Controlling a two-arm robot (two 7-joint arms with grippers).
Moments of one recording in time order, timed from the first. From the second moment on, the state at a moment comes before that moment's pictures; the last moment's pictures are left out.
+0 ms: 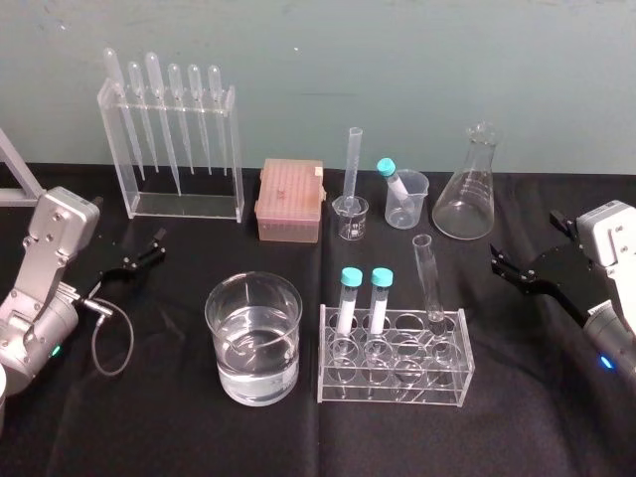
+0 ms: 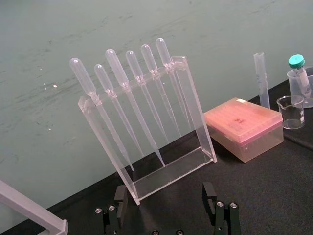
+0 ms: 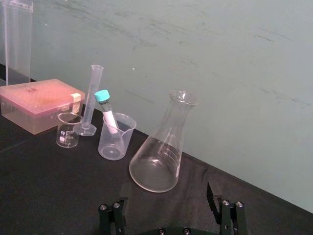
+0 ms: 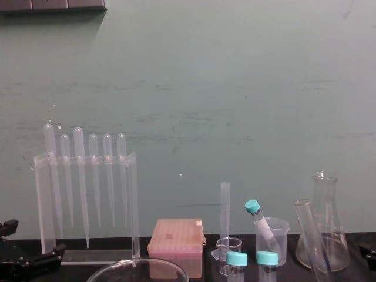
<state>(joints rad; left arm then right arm) -0.20 0.60 0.45 -1.41 -0.25 -0.12 0.03 0.20 0.60 -0.45 -1.41 0.25 -0.12 -0.03</state>
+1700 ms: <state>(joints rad) -0.20 0.60 0.45 -1.41 -0.25 -0.12 0.03 0.20 0.61 -0.45 -1.41 0.25 -0.12 -0.03</state>
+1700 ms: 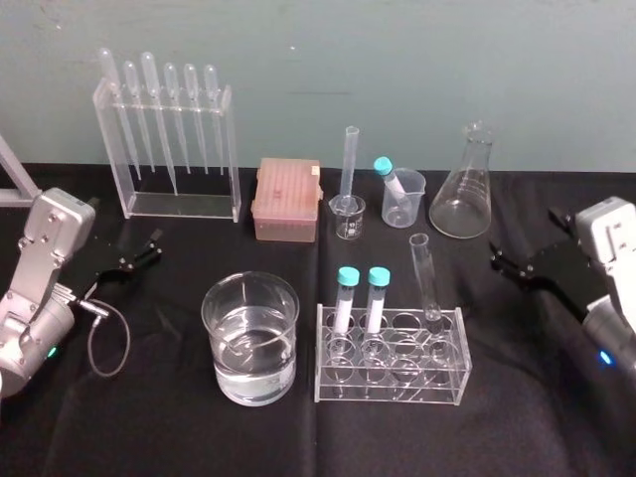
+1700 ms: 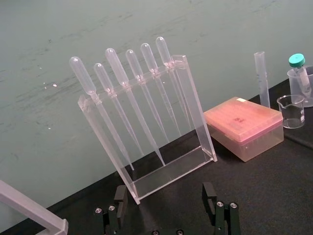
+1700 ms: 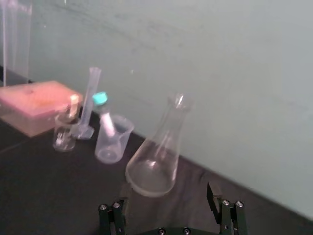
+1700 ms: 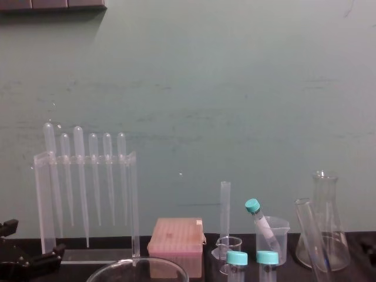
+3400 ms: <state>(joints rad) -0.20 0.60 0.45 -1.41 -0.25 -0.12 0.03 0.15 0.51 -0.40 -1.66 0.37 -0.35 0.23</state>
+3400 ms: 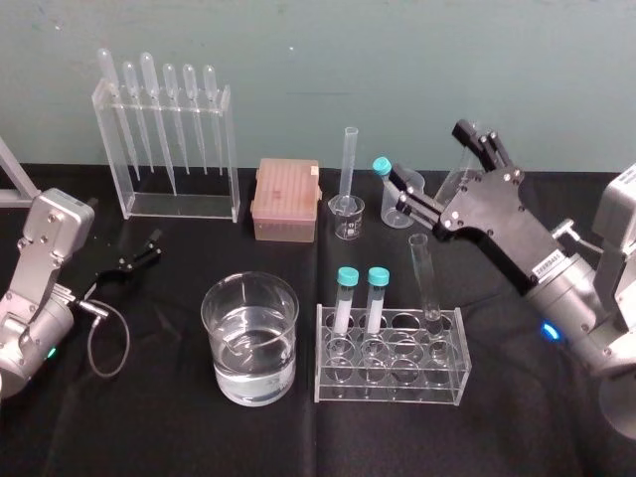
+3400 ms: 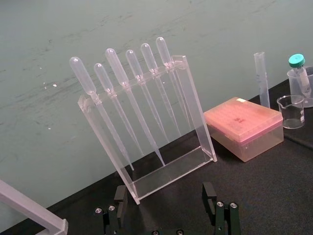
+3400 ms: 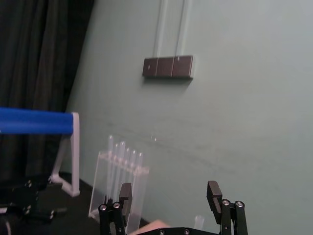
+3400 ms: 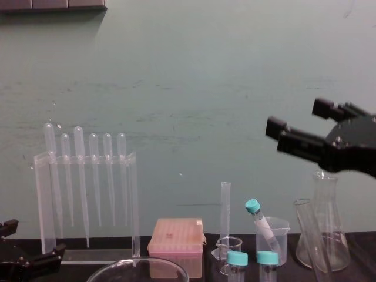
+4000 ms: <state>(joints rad) -0.20 0.60 0.45 -1.41 -0.25 -0.12 0.03 0.06 0.50 -0.38 -1.67 0.35 -0.26 0.23</state>
